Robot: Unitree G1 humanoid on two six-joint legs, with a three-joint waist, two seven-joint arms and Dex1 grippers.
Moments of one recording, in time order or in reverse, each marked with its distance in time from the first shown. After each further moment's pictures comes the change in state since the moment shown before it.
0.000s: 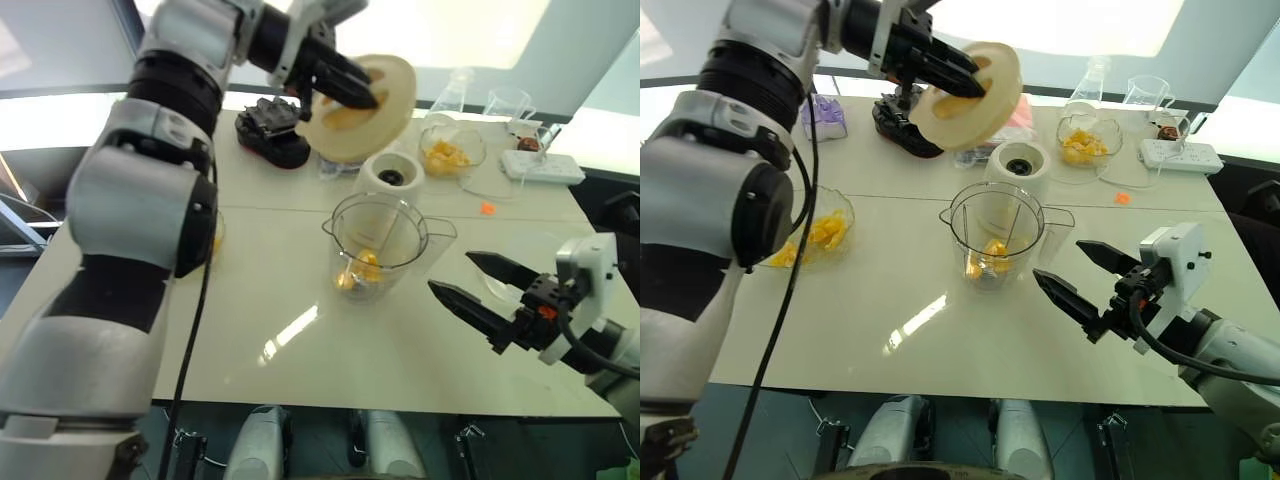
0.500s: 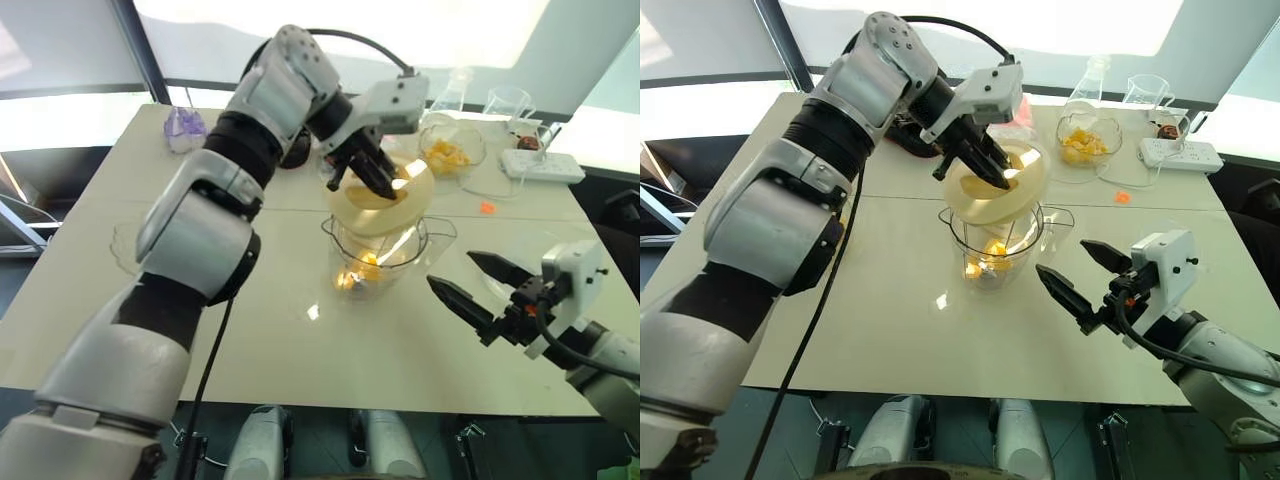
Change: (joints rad) left arm 0.124 -0.115 -0.287 -0.106 -0.032 -0.047 -0.063; right arm -0.001 0.093 0.079 0.019 -0.178 -0.012 0.009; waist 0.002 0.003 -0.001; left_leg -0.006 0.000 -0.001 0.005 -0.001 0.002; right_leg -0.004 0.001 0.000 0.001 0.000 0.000
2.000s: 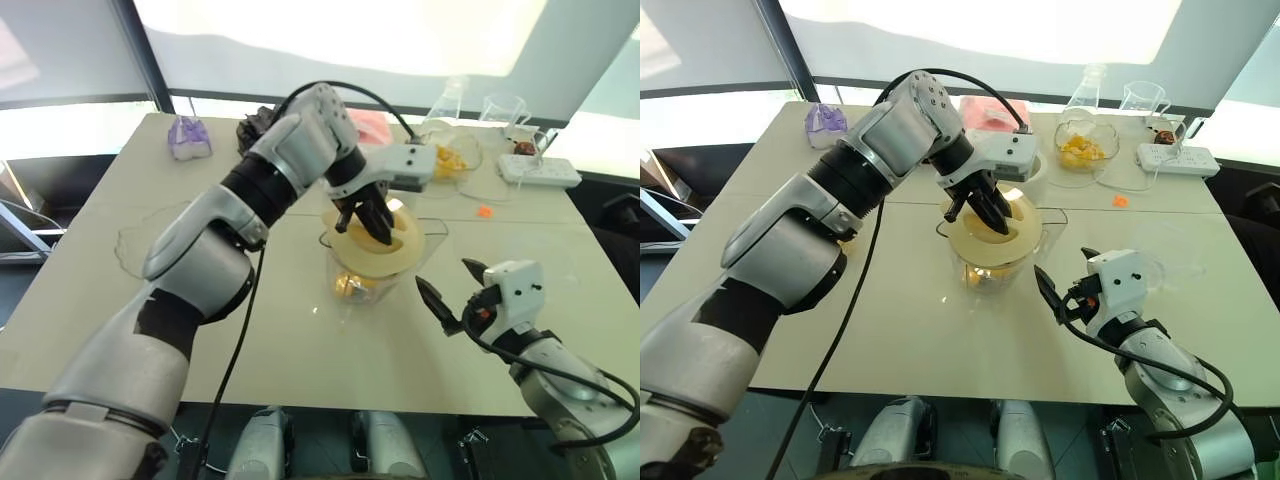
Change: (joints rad) left arm 0.155 0.019 -0.234 -0.310 -0.054 0.298 0.043; right arm -0.110 0.245 0.328 0.159 -0.632 -0.122 -0.094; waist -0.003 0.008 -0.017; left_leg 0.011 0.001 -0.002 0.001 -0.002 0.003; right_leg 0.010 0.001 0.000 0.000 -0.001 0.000
